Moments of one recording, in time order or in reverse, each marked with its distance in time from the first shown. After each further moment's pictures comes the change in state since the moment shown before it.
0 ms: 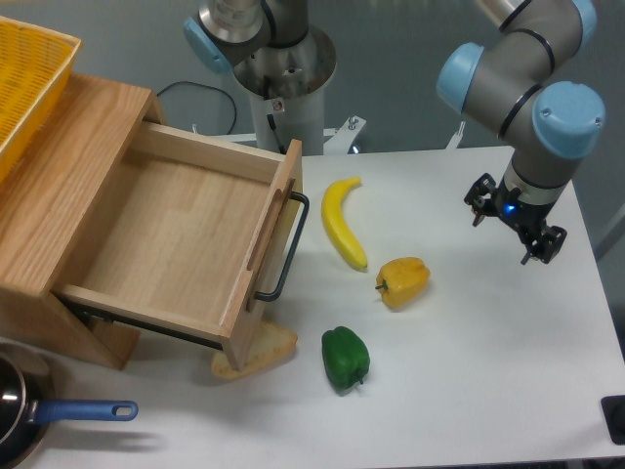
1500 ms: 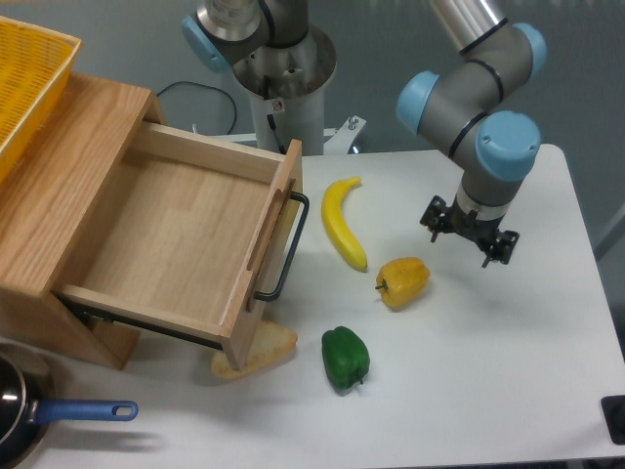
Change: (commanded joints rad) arm -0.075 -0.008 -0.227 0.193 -0.003 -0.314
